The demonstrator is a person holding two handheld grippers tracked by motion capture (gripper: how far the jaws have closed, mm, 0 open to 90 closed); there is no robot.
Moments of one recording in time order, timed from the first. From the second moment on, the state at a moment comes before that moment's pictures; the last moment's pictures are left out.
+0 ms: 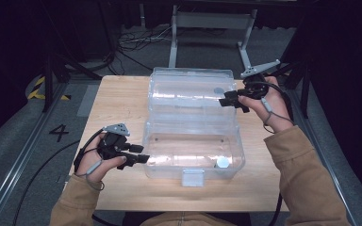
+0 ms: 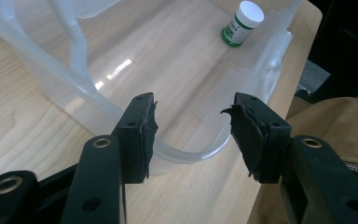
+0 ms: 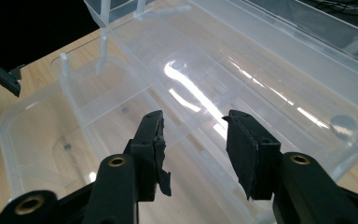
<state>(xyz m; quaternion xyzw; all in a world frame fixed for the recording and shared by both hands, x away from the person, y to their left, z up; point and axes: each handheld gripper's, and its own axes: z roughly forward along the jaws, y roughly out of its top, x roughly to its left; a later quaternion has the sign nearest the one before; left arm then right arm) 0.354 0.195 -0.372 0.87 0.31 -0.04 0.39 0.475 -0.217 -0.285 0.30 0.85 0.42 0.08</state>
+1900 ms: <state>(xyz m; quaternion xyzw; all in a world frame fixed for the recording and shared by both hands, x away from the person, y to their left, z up) 0.351 0.147 -0.402 0.92 0.21 -0.06 0.32 0.501 -0.185 -0.301 0.22 0.91 0.36 0.02</state>
